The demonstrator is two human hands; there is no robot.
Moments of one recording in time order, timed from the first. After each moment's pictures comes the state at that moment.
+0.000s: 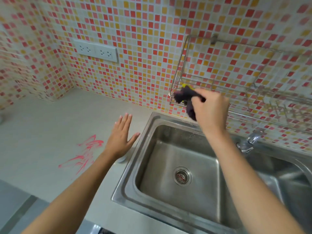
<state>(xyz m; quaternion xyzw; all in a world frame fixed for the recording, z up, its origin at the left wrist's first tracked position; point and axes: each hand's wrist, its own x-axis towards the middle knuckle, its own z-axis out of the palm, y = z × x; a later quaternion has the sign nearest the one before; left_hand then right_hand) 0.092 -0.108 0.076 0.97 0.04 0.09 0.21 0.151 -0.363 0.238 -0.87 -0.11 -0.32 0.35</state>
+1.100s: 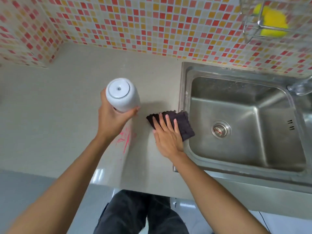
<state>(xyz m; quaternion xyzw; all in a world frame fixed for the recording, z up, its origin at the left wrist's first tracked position) 0.066 0.088 0.027 0.83 0.09 0.14 0.53 0.054 -0.109 -0.081 -0.98 -0.15 0.06 0.10</state>
